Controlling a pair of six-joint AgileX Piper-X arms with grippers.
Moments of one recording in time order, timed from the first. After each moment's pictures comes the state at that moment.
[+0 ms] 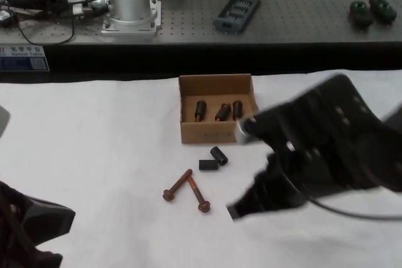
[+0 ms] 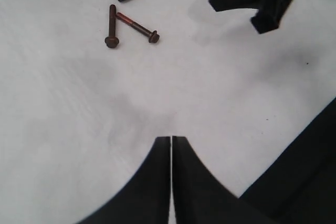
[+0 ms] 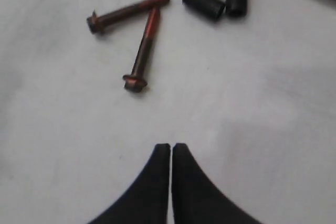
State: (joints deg) left arm -28.3 39.1 -43.4 46.4 14.7 -1.5; right arm 42.4 90.5 -51.7 23.0 -1.0 3.5
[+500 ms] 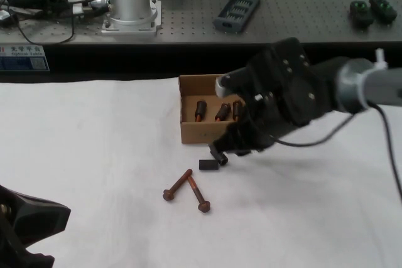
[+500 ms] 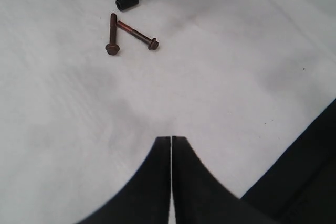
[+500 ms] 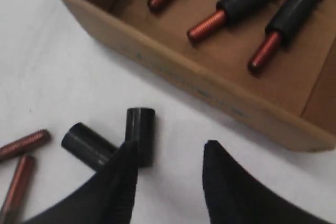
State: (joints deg) left arm -28.3 37.6 -43.4 46.4 14.8 -1.5; right arm 35.8 113.0 -74.4 22.9 -2.3 -0.6
